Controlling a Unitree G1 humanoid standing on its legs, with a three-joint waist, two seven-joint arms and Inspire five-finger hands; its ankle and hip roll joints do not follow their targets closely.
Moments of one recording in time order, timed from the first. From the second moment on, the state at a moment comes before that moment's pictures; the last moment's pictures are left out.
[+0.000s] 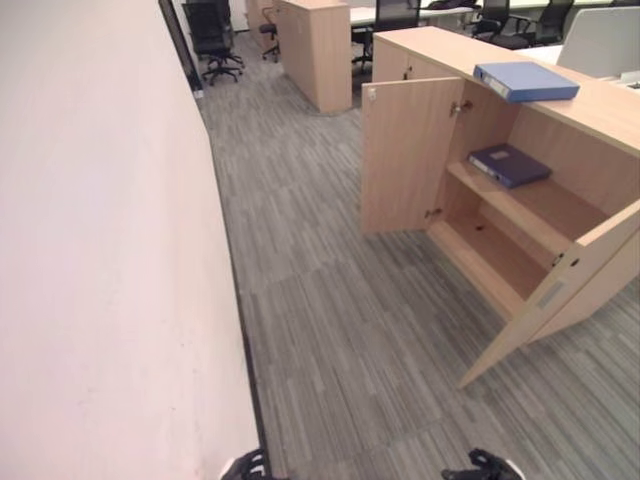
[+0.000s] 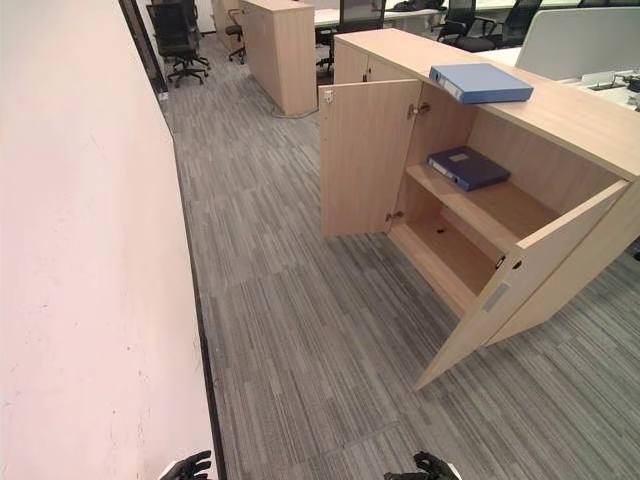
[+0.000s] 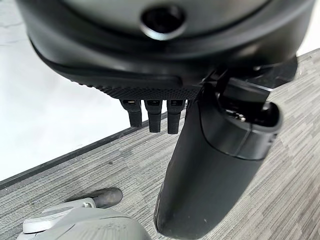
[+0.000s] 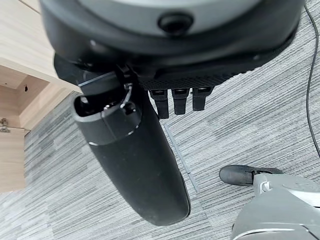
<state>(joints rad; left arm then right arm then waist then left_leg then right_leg) 0.11 0.22 -0.15 1.10 -0.11 -0.11 0.03 0.07 -0.30 0.09 1.13 0.28 -0.09 -0.04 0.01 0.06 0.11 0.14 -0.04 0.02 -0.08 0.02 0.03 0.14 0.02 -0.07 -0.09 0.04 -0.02</state>
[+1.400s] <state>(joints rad) 0.01 0.27 -0.15 1.18 -0.15 -0.11 0.04 -0.09 -0.18 0.09 1.29 0.33 -0.09 -0.07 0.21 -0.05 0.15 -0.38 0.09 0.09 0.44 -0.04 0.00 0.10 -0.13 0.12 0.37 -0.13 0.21</state>
